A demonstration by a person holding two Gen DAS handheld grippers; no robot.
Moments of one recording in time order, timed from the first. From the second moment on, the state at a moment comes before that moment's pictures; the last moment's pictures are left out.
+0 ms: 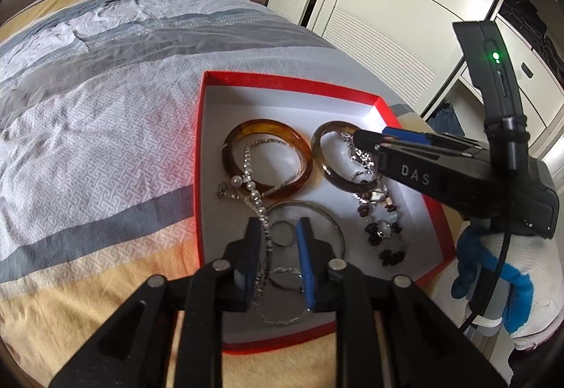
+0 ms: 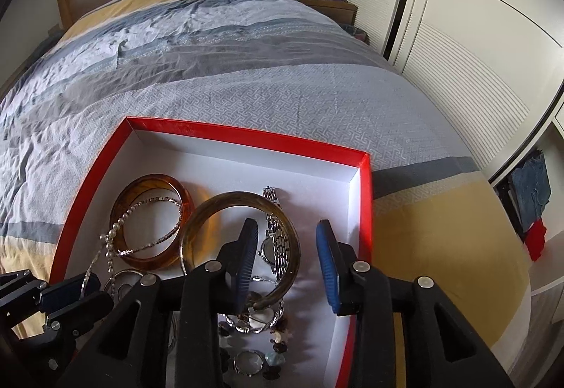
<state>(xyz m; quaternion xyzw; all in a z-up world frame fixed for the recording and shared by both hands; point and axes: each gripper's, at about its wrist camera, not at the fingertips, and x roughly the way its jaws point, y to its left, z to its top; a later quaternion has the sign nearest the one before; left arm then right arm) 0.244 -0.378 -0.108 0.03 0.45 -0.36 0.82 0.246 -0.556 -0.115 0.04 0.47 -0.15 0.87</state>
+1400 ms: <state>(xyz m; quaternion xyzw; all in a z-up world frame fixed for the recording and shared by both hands) 0.034 -0.119 0.057 0.03 0.31 -0.18 0.93 0.010 -0.324 0.038 0.04 0.35 -0.04 0.93</state>
